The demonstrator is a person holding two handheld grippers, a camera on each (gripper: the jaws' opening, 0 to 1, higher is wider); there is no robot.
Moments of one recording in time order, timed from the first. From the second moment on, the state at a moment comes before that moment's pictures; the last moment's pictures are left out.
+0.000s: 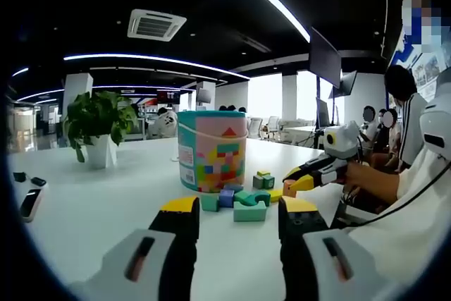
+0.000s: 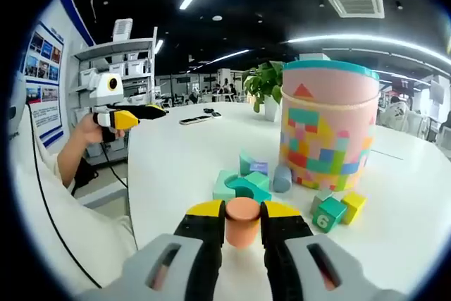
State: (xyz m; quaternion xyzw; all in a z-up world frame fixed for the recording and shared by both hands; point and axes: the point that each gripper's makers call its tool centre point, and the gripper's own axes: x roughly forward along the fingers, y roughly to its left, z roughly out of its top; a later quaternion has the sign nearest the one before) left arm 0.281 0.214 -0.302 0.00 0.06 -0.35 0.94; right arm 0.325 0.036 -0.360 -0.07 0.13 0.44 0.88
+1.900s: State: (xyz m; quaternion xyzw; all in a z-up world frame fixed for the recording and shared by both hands) left arm 0.282 0.211 -0.309 0.00 0.07 -0.35 0.93; right arm 0.383 0.015 -0.202 -0.07 0.01 0.41 0.91
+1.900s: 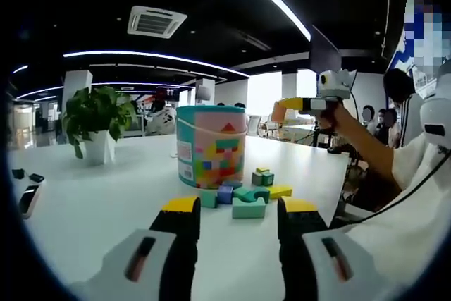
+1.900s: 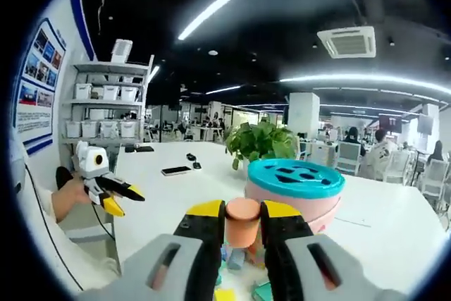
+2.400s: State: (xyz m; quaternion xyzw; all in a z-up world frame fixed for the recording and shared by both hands) left arm 0.283 0.212 -0.309 0.00 0.07 -0.35 0.93; right arm 0.429 0.015 -0.157 -0.02 -0.01 0.40 0.92
